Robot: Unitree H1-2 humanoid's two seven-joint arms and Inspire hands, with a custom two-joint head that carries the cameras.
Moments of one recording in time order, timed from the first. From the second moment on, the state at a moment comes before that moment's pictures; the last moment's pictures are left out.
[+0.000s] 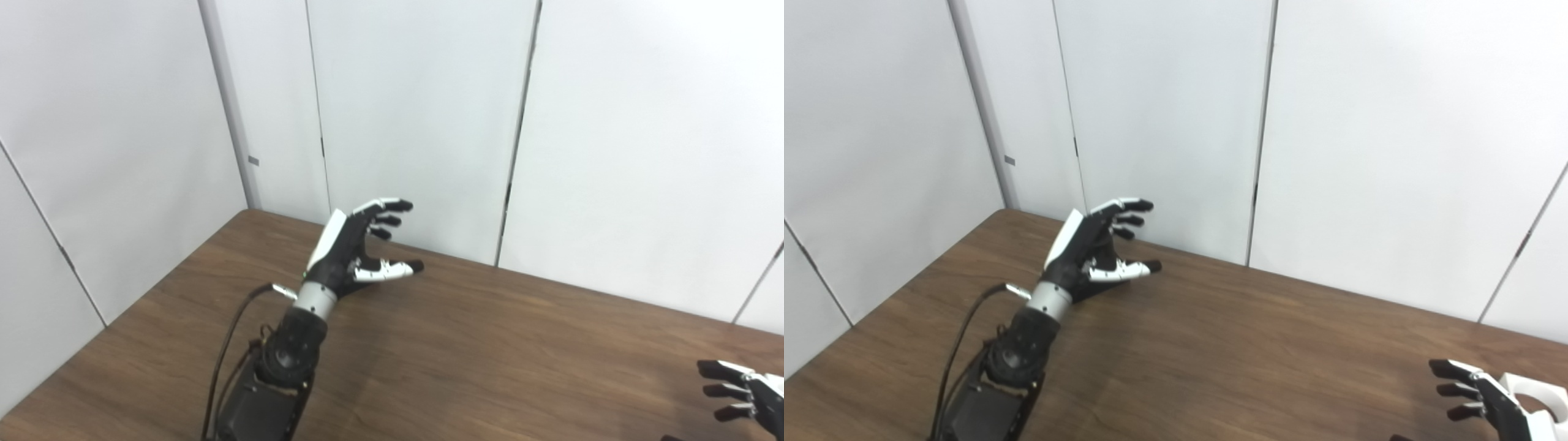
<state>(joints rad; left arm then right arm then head) -0.36 0.30 0.10 -0.01 0.31 0.01 0.00 -0.09 -0.22 -0.01 -0.06 -0.38 -0.13 -0.08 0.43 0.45</state>
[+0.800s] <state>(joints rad) -0.43 0.46 0.03 0.14 0.62 0.15 0.07 -0.09 -0.22 -0.02 -0.10 -0.37 -0.11 -0.07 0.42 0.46</state>
